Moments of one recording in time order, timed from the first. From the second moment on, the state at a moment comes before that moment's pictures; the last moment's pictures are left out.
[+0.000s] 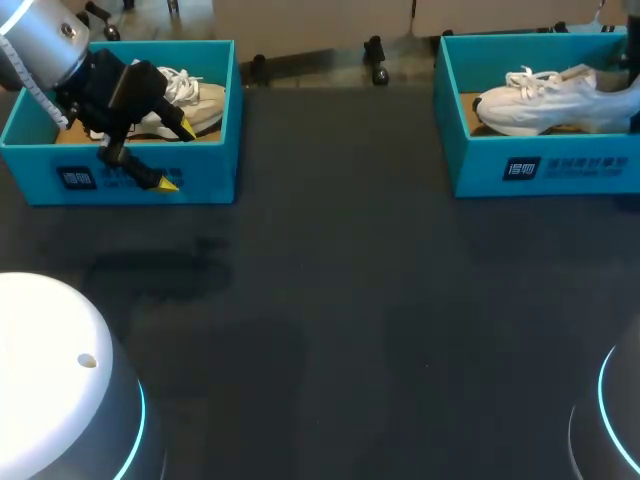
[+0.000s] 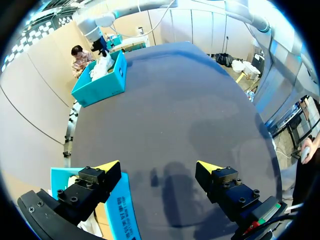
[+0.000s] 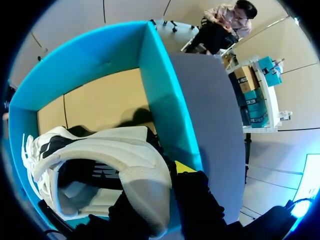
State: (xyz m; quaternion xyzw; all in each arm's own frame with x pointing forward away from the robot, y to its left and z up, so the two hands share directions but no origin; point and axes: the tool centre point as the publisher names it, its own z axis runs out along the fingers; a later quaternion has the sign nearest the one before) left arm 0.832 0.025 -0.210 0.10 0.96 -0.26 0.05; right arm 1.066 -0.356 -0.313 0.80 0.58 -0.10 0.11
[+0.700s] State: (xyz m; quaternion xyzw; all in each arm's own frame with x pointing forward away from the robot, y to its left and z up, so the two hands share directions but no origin) left arm 0.832 0.025 -0.210 0.10 0.96 -0.26 0.05; right arm 1.065 -0.356 -0.332 0.78 0.61 -0.10 0.12
